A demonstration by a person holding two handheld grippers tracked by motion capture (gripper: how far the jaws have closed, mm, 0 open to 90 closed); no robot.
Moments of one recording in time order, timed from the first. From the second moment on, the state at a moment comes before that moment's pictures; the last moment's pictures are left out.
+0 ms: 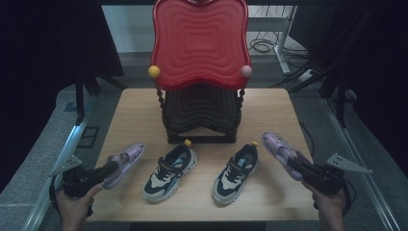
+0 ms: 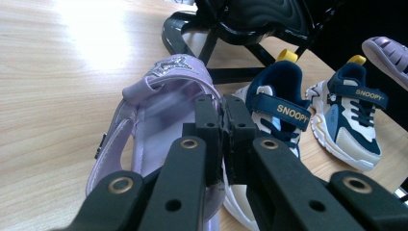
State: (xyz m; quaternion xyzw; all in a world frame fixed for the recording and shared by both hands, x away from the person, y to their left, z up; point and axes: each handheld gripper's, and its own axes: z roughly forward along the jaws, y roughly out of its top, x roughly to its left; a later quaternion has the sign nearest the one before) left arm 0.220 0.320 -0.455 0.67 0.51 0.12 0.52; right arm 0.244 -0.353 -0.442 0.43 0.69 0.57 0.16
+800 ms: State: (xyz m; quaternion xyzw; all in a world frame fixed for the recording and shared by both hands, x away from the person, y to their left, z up) left arm 0.231 0.299 -0.433 0.68 0.47 0.13 0.54; right arm 0.249 -0.327 -0.429 0.39 0.70 0.58 0.16
